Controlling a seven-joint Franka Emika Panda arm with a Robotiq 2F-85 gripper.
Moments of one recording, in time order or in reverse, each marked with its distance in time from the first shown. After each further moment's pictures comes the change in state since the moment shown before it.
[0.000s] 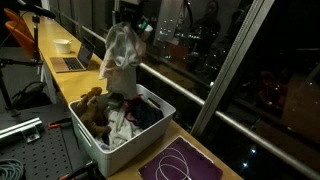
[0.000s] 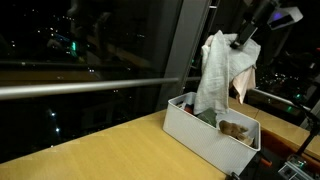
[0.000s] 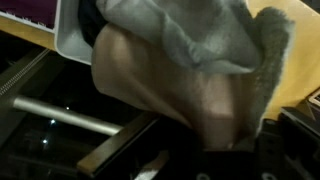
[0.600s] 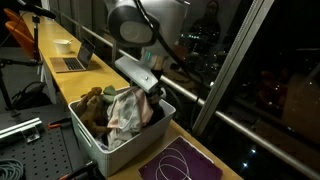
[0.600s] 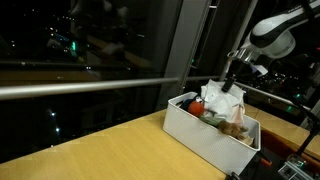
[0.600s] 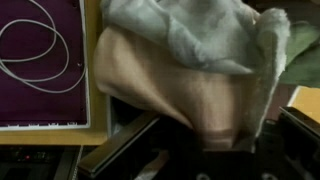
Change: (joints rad) arm -0.273 0.314 0.008 -0.075 0.076 0.189 -0.055
